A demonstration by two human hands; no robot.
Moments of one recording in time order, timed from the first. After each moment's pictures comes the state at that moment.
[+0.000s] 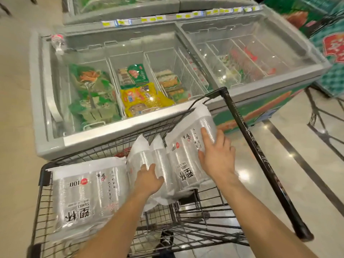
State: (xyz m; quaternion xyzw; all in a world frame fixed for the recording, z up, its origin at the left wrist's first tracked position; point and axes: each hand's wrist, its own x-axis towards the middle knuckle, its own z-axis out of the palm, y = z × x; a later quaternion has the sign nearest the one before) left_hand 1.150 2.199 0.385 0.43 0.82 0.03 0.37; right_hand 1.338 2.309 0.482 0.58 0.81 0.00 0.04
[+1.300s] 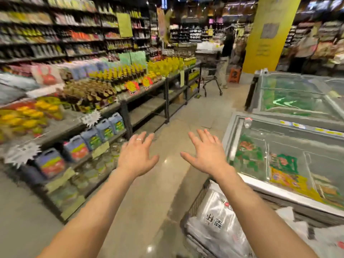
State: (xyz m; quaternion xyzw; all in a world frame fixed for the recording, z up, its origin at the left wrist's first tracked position) left_hand 0.944 1.696 0.706 0.22 0.97 0.03 -0.13; right_hand 1.006 1.923 0.706 0.03 0.99 -0.04 -0.12
